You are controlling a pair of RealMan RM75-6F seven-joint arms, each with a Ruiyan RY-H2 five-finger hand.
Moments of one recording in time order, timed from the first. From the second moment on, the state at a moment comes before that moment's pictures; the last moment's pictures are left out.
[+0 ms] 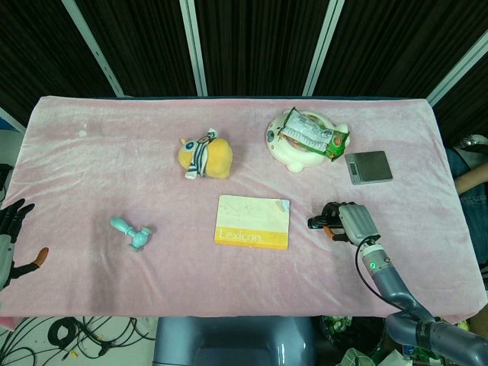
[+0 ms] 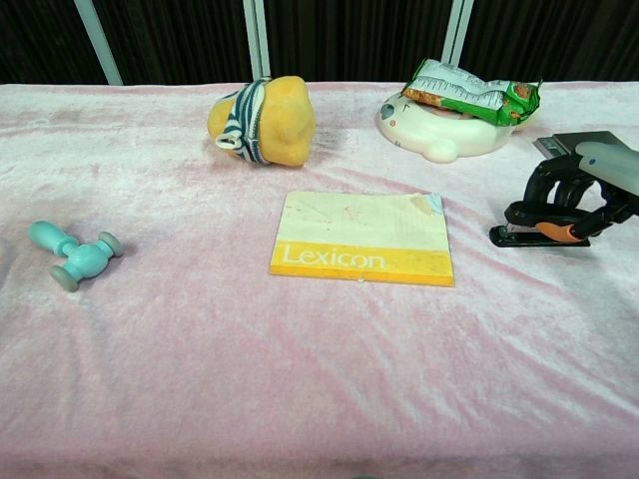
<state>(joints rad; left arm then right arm) -0.11 -1.08 -0.08 -1.68 1.39 1.42 -0.06 0.55 -1.51 0.13 -1.22 -1.30 0.92 0.14</state>
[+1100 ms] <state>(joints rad) -0.11 -1.07 -0.08 -1.69 1.39 1.42 -0.06 0.55 -1.51 0.14 -1.22 -1.29 0.92 0.15</state>
